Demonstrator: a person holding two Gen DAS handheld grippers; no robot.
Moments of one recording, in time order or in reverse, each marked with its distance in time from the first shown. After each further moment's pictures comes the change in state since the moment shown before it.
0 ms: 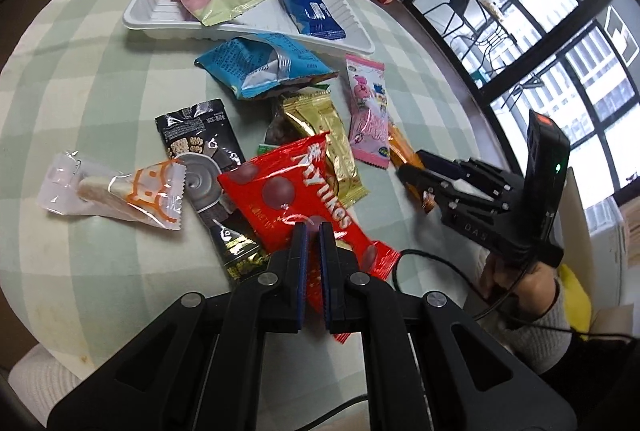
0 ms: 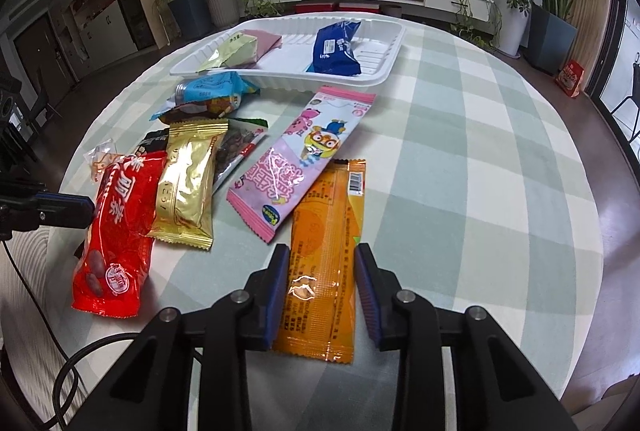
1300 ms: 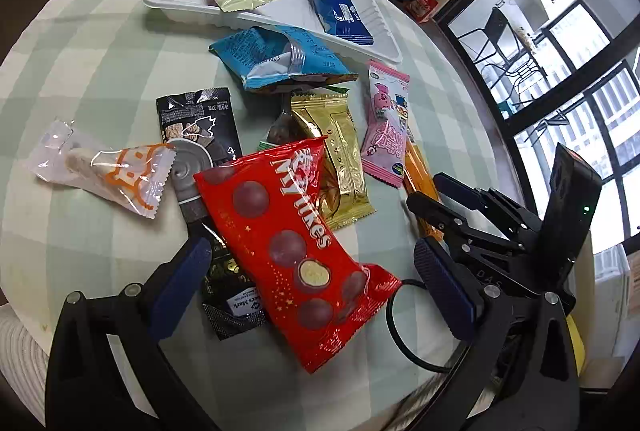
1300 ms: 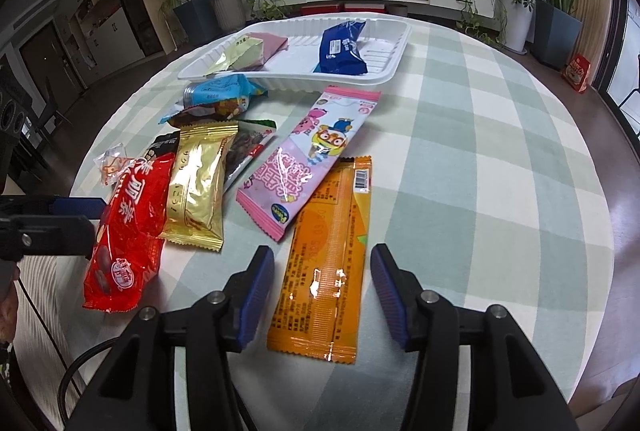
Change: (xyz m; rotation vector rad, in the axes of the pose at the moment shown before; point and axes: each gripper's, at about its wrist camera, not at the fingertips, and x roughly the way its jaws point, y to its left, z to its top) left arm 0.026 -0.013 -0.001 -0.126 -0.046 0.092; right arm -0.001 0.000 -0.003 0.020 -0.006 0.044
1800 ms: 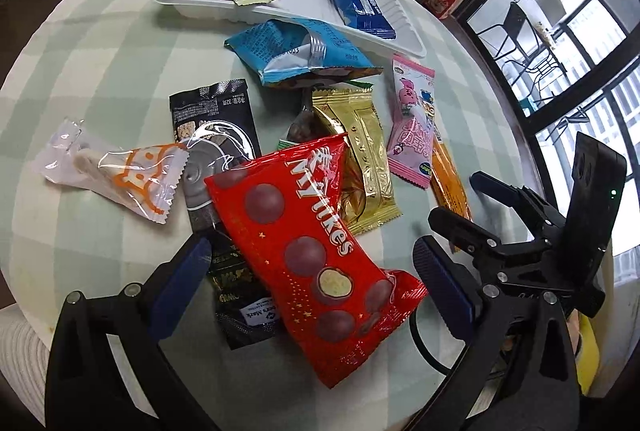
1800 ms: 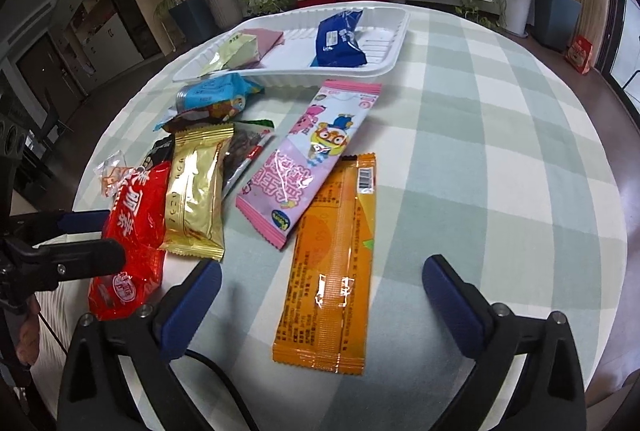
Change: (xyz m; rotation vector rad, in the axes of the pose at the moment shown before) left arm 0.012 0.002 -0.001 0.004 0.008 0.079; right arm 0.009 -0.005 0.007 0.047 0.039 0.030
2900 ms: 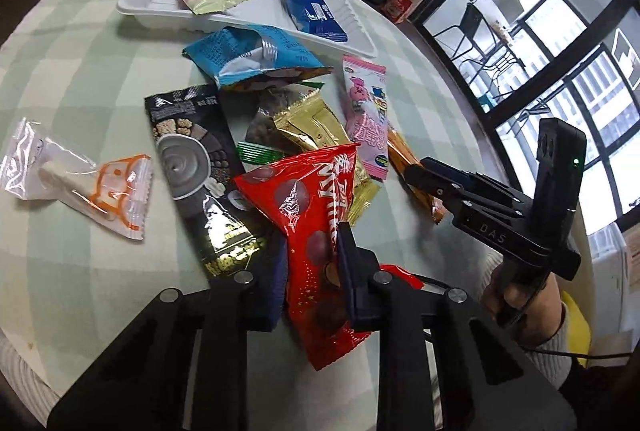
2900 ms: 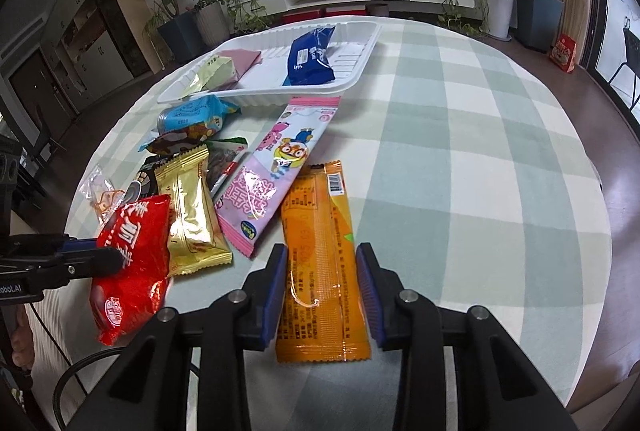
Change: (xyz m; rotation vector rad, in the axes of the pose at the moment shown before) left arm -0.009 -0.003 -0.013 0.065 -0.034 -0.162; right arm -0.011 -0.019 -0.002 0.043 -0.062 -0.023
